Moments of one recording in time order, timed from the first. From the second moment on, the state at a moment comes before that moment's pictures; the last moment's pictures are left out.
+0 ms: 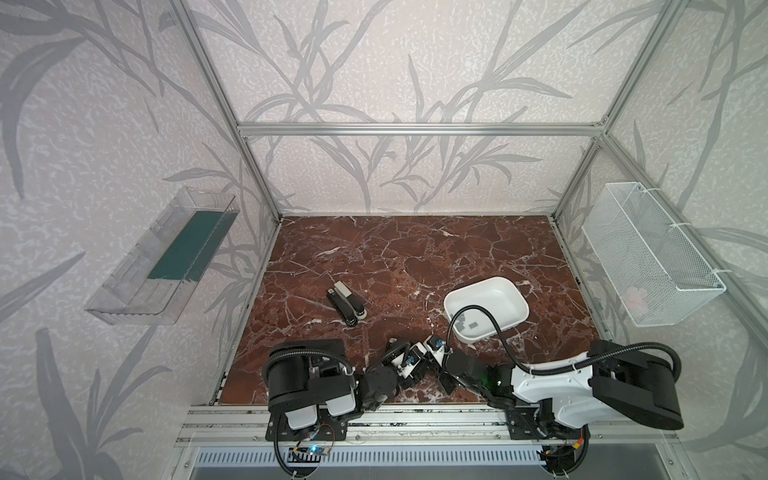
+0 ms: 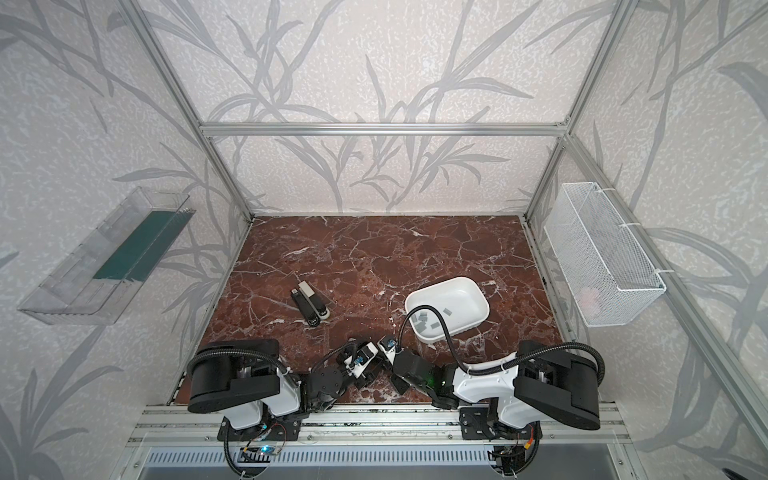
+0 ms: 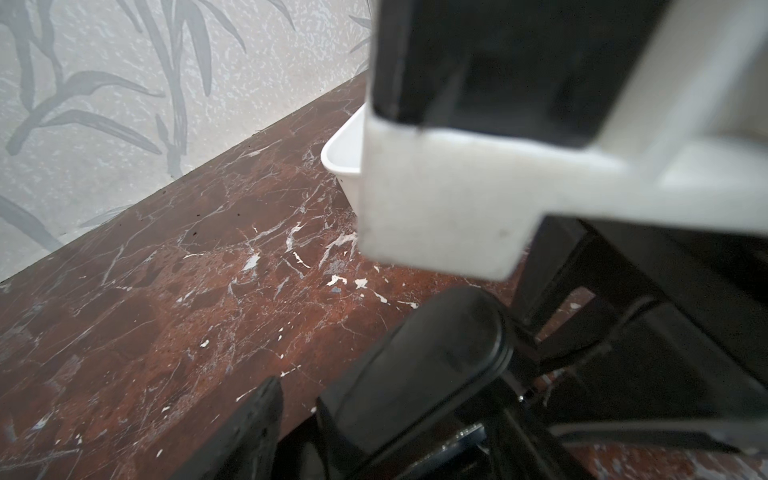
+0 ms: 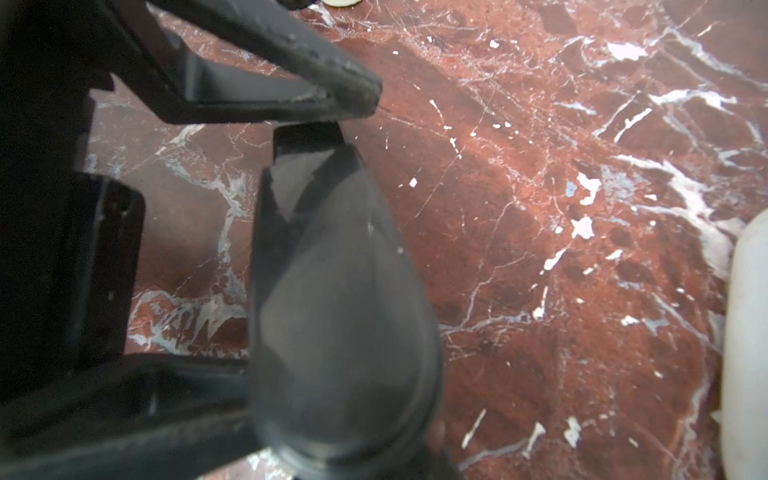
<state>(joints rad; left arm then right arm) -1.29 1.70 0.12 1.29 -0.52 0.09 1.23 1.39 0.32 0.36 0.25 0.32</state>
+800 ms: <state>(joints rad) -1.31 1.08 0.18 0.47 -0.40 -0.01 1.18 1.34 0.32 0.30 0.25 0.35</state>
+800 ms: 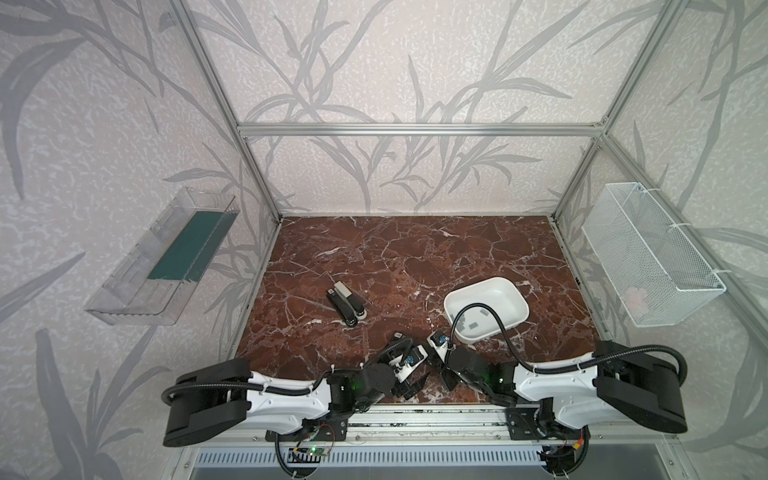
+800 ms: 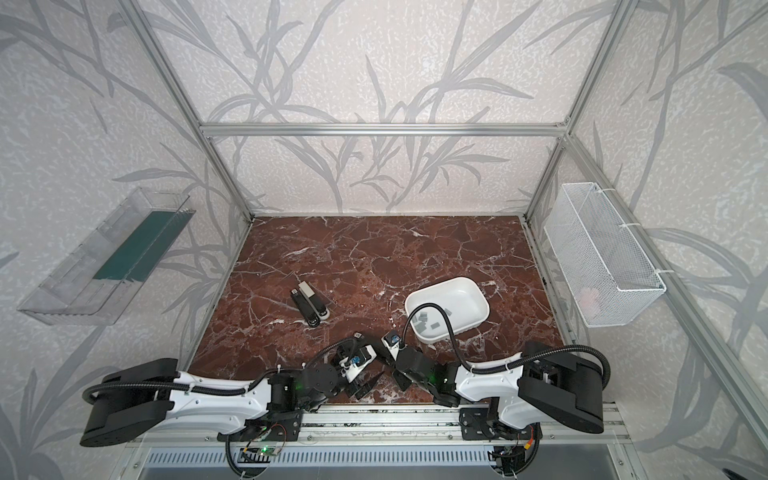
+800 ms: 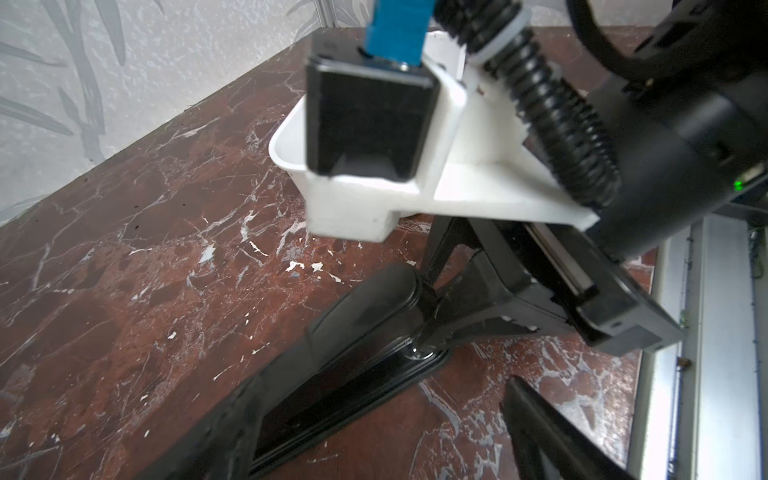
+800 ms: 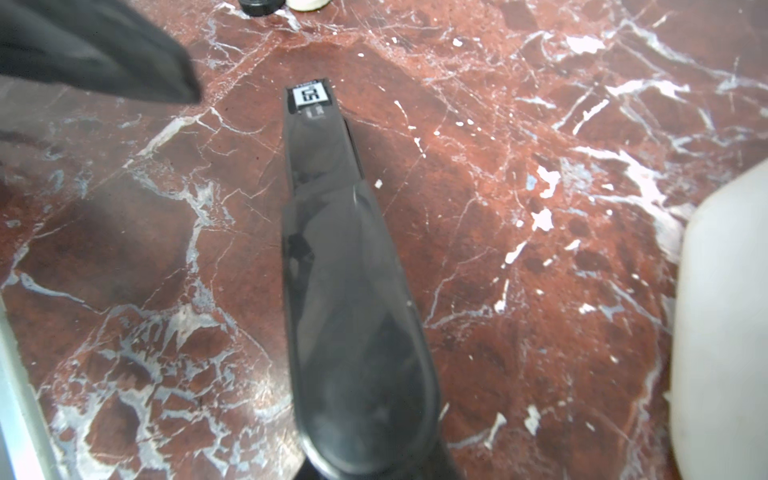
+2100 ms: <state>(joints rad) -1.40 1.13 0.23 0.27 -0.63 -1.62 1.08 1.05 0.22 0.33 0.12 1.04</state>
